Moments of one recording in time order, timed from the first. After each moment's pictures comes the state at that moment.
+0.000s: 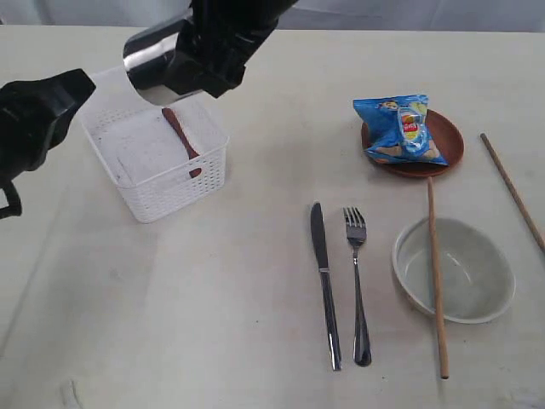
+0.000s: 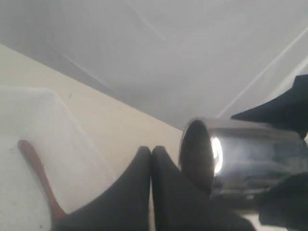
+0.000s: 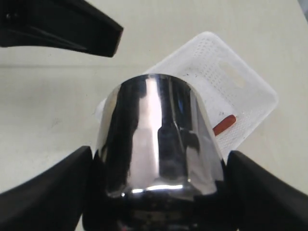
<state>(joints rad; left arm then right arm) -0.50 1.16 -0.21 -0.07 -0.79 -0.66 0.68 1.74 -1.53 0.52 0.84 -1.06</state>
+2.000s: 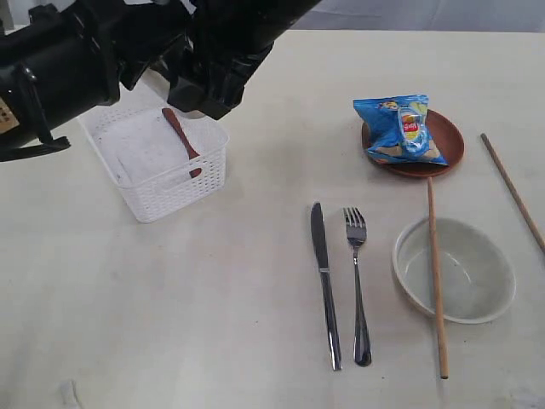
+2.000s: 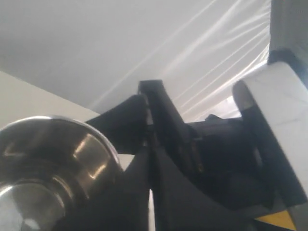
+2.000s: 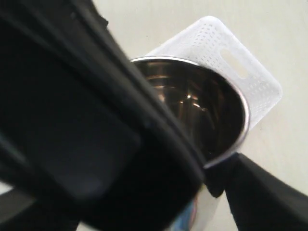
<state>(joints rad) -0.50 1.29 -0.47 0.41 -0.85 -1.20 0.70 1.77 -1.50 0.48 0.78 -1.07</state>
